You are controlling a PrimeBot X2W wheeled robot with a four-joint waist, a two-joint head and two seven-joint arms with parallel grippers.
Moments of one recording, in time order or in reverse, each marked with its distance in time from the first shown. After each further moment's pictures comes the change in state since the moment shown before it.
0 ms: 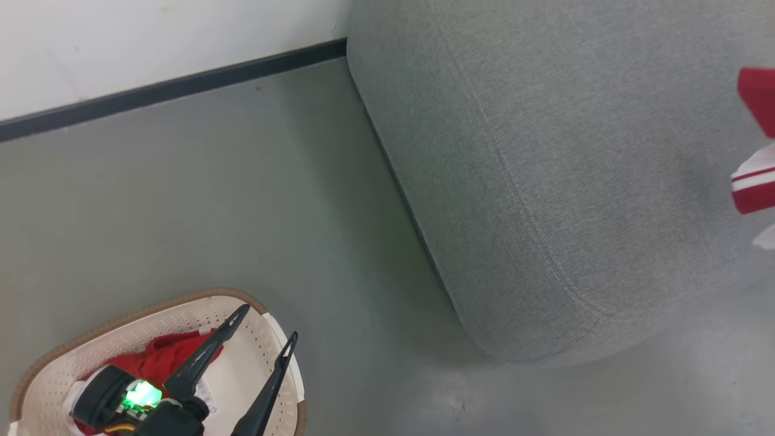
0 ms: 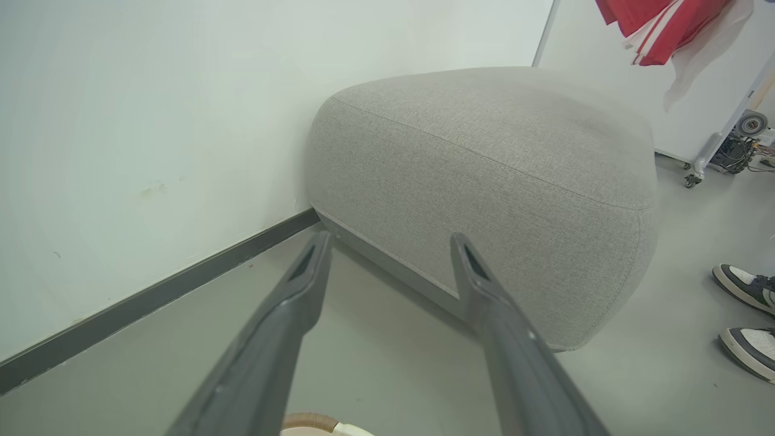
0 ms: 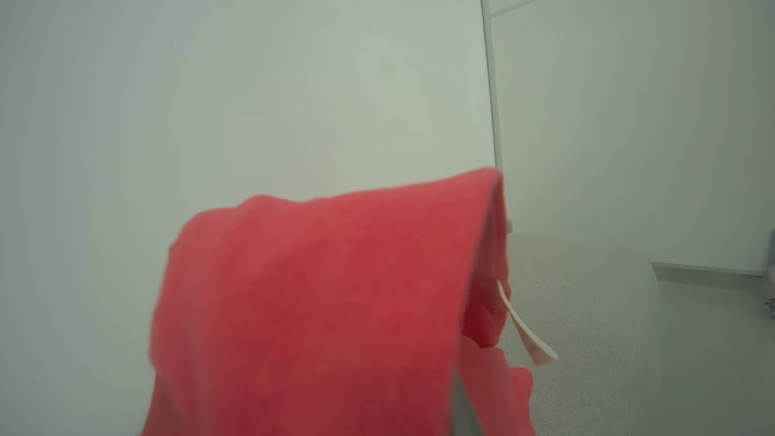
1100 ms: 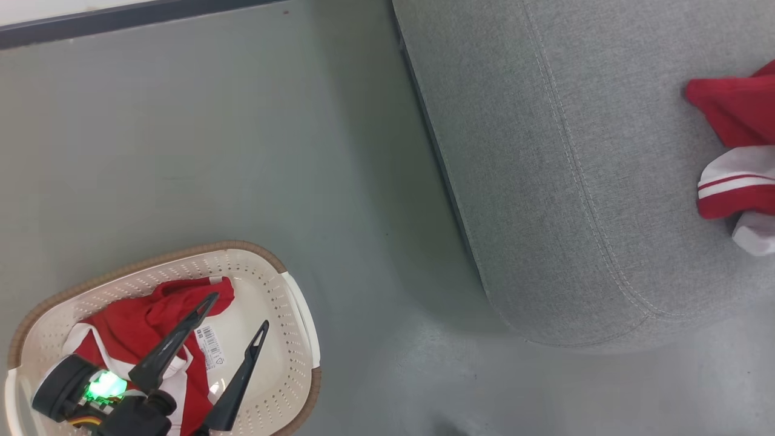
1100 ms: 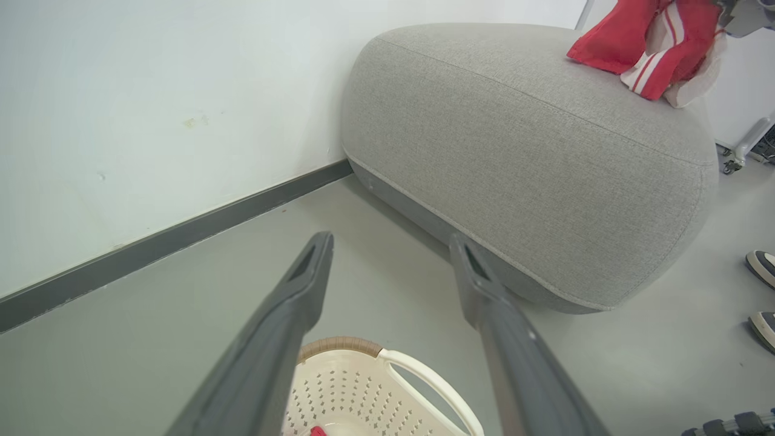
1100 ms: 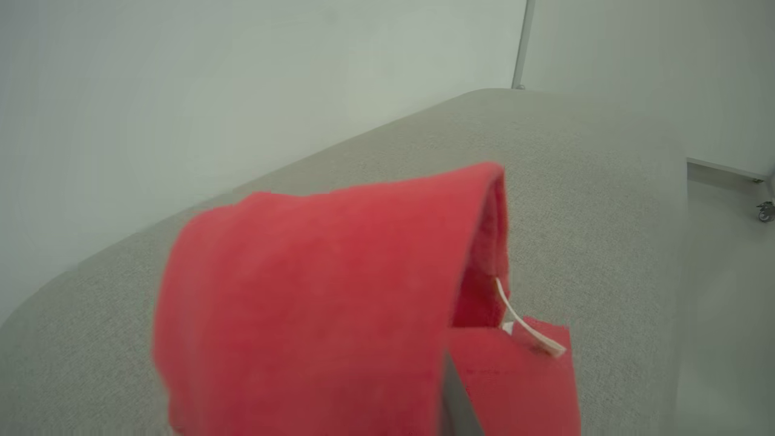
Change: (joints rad) left arm -0.001 0.081 0.038 -0.047 -0.009 -0.001 0.000; right arm -0.287 -0.059 0.048 0.565 -0.077 0.039 0.000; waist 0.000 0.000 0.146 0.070
